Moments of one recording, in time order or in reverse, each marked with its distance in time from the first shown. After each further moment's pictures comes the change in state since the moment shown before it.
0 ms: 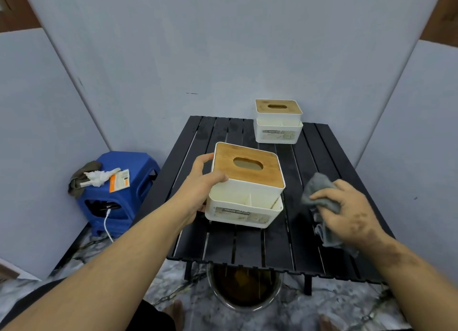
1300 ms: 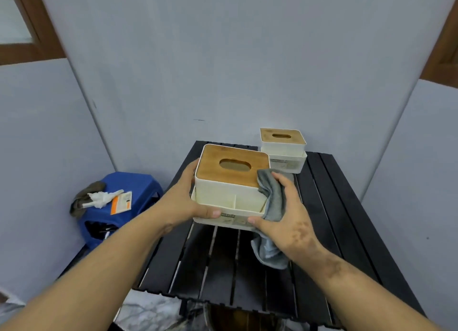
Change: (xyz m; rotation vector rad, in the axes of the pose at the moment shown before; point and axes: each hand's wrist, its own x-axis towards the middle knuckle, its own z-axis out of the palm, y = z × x) left_hand 0.015 0.020 -0.051 0.179 -0.172 0.279; right_hand 0.048 -0.097 0.050 0.534 -0.037 0.068
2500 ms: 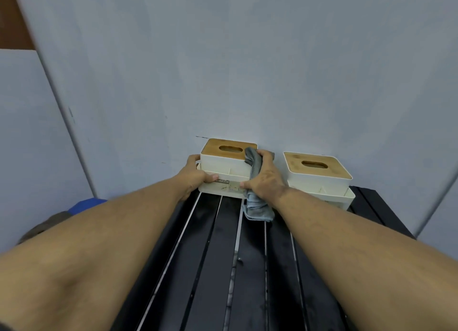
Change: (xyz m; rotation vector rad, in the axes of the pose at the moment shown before) left_hand 0.293 -0.101 -0.088 -0.188 0.283 -0.158; right_hand 0.298 0.099 0.099 -0.203 -0.047 0.093
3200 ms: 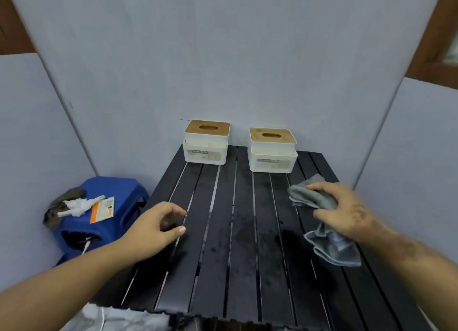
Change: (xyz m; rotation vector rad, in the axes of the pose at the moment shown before) left_hand -0.304 -0.030 -0.023 0.674 -0.135 0.242; right_hand -0.277 0.017 -0.204 -0.363 -0.025 0.078
